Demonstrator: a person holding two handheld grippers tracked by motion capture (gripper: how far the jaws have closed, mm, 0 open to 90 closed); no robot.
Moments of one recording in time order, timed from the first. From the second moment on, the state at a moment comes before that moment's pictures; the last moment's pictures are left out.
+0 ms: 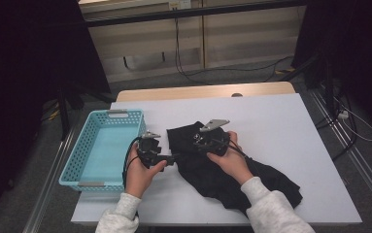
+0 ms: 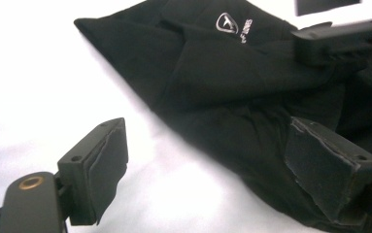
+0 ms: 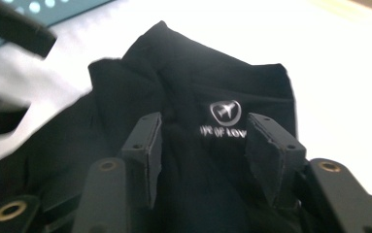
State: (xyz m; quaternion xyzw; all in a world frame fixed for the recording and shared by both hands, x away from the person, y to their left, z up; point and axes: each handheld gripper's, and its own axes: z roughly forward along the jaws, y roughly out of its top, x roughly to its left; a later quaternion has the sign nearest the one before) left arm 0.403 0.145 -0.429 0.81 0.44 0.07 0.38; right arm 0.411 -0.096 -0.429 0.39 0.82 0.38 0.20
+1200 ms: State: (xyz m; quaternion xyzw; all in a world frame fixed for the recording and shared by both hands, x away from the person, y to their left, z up) left arm 0.404 0.149 -0.430 0.80 0.45 0.07 0.38; right arm 0.445 -0.122 -0.435 0.46 0.77 0.38 0.24
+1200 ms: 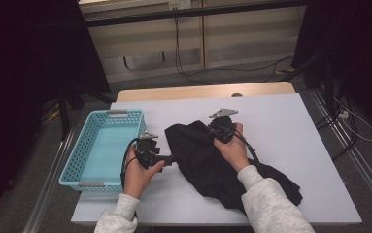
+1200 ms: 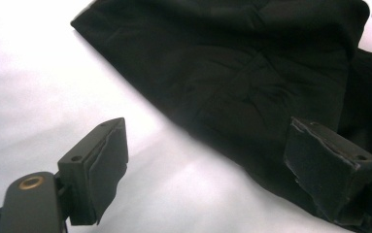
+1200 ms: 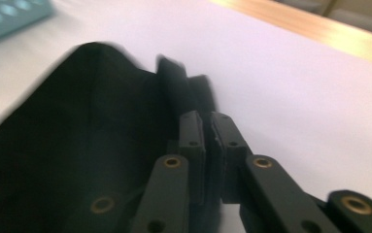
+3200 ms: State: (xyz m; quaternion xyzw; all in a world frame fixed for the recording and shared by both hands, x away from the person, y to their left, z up) left arm 0.415 0.139 -0.428 0.81 0.45 0.07 0.38; right arm 0.373 -0.217 -0.442 0.48 0.78 0.35 0.21
